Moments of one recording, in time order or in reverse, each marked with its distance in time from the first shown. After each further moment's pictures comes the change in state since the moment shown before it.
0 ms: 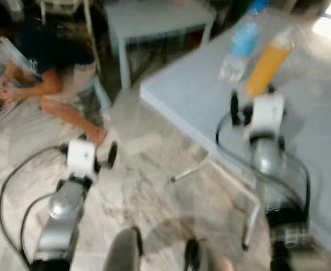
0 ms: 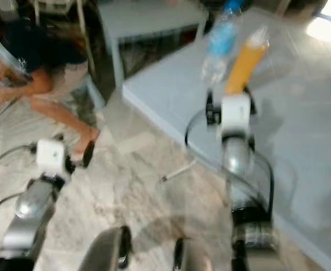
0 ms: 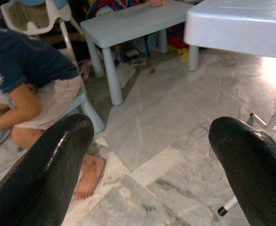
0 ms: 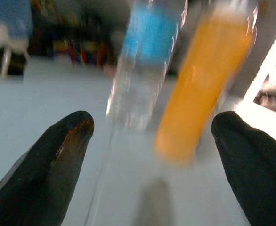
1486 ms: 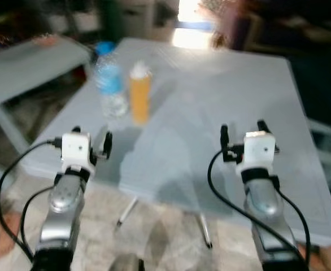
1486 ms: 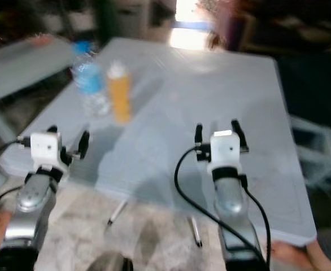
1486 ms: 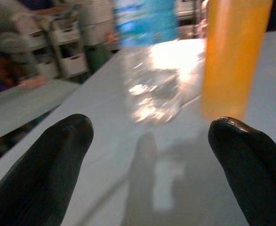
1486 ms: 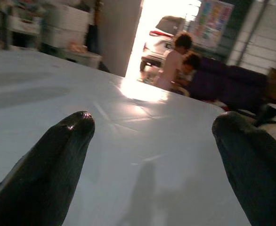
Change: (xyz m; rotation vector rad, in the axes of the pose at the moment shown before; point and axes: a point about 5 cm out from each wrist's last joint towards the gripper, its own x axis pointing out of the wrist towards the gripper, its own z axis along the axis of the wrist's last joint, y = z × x) left arm 0.014 -0.003 0.005 -0.051 -0.069 0.039; right arm -0.060 0.014 0.007 -0.027 0.061 0.072
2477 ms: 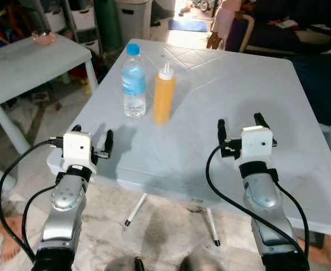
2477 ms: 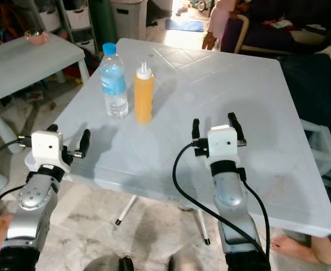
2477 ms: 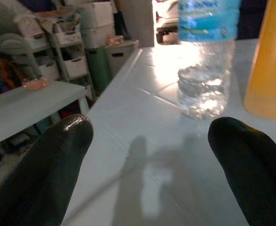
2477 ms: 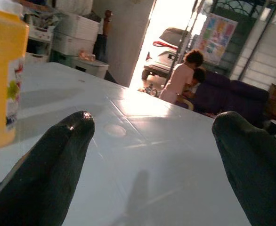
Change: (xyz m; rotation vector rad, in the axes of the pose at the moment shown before) left arm 0.000 -0.001 0.002 0.016 -0.018 0.007; right arm 0.012 0.002 0.008 -0.012 -0.047 0.037
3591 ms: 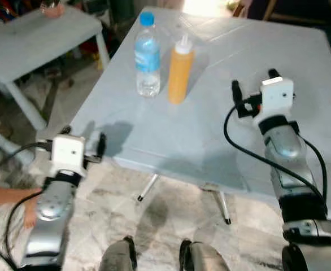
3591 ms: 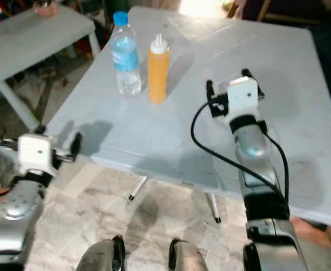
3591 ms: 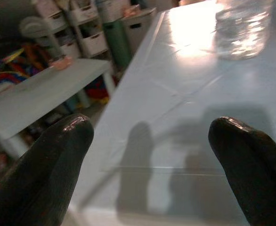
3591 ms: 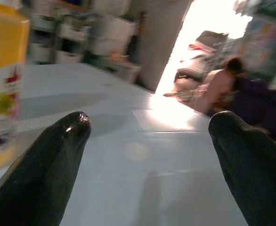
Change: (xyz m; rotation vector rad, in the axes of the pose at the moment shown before) left arm -0.024 0.021 0.017 0.111 0.000 0.040; right arm 0.083 -0.043 0.033 -0.041 -0.106 0.129
